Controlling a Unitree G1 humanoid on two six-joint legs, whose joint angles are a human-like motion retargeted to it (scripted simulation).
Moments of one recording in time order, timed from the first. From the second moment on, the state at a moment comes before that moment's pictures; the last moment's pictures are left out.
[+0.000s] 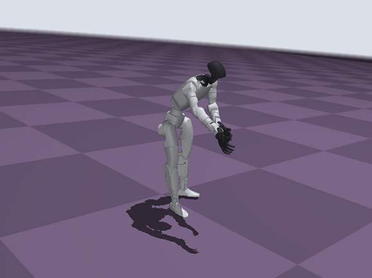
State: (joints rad) left arm -1.06 0.01 -0.61 0.64 -0.50 -0.16 0.38; right arm -1.43 -0.62 0.53 1.12 0.99 -0.10 -0.56; waist -0.03 0.06 0.51; left_leg -0.22 0.20 0.48 -0.09 0.12 -0.26; right_leg -0.41 -0.02 -0.38 -0.05 0.21 0.26
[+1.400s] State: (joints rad) left arm -1.30 -0.21 -0.86 0.65 -0.66 -0.16 0.47; right arm -1.35 -1.00 0.30 1.03 1.29 -0.23 -0.55; waist -0.10 0.09 0.52; left_leg -0.18 0.21 0.56 -0.09 0.10 -0.26; right_leg -0.41 0.03 -0.32 -0.09 0.24 0.26
